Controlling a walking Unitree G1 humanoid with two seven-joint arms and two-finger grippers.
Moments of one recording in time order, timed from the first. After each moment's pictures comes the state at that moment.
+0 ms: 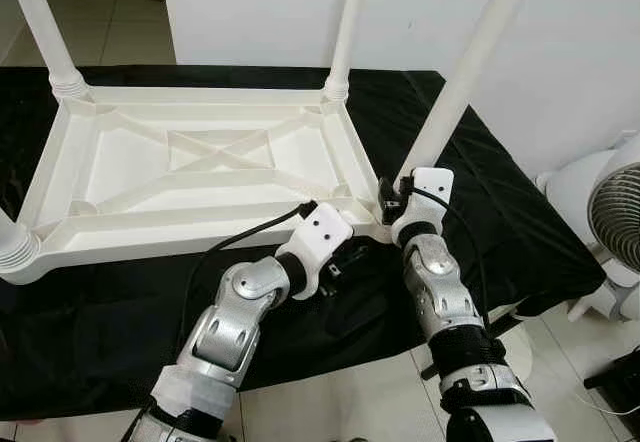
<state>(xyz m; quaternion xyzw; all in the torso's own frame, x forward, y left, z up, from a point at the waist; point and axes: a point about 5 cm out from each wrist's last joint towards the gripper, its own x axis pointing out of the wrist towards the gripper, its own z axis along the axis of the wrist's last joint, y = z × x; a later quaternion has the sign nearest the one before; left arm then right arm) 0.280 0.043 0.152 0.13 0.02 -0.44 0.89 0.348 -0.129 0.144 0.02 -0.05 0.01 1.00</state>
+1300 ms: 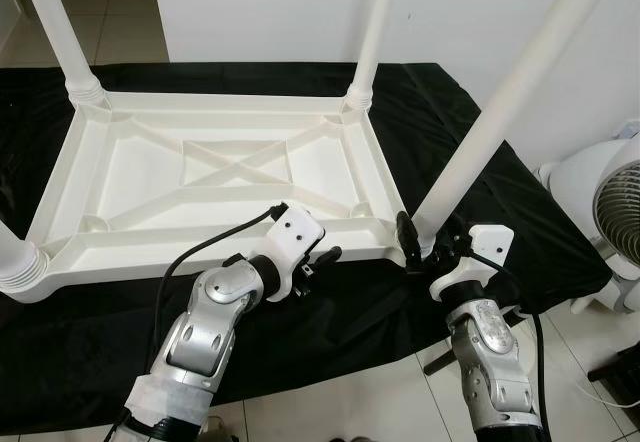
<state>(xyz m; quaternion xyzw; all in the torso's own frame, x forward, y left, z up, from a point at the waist) 0.283 0.075 0.147 0.14 0.04 -0.39 0.91 0.263 -0.164 0.132 0.06 -0.10 0.12 0.99</state>
